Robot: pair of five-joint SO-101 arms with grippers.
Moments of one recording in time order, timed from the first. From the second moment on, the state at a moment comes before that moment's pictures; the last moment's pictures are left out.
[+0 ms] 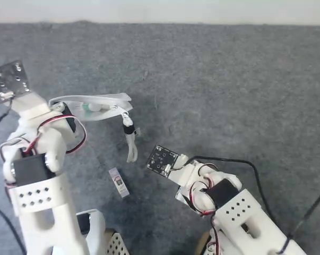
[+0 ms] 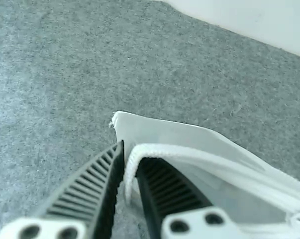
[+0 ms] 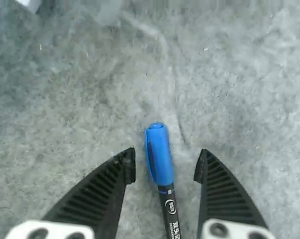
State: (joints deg) left arm -20.6 -51.7 38.2 66.6 13.8; right arm -39.9 -59.0 73.5 60.6 27.3
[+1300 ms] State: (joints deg) left arm -23.4 -51.7 38.3 66.6 13.8; right arm -32.9 -18.1 58.5 54.2 31.8
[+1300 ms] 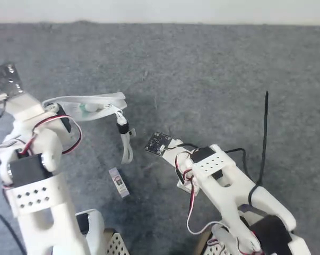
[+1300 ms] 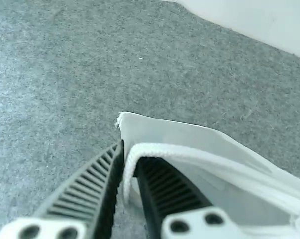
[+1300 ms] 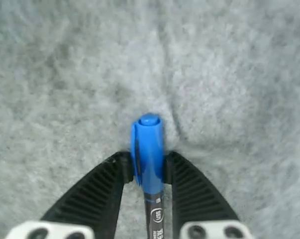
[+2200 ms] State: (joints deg) left arm -23.4 -51.7 38.3 66.6 13.8; right arm -28.0 -45.4 58.6 63.6 36.0
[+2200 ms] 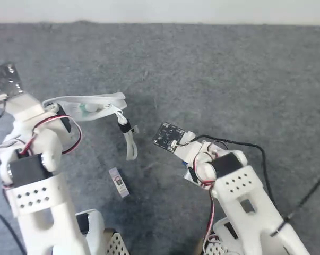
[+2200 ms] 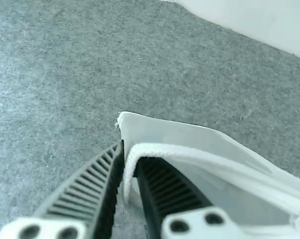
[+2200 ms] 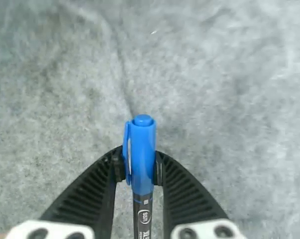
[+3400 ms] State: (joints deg) left arm -23.4 -51.7 38.3 66.6 13.8; right arm -35.1 -70.6 43.7 58.5 29.7
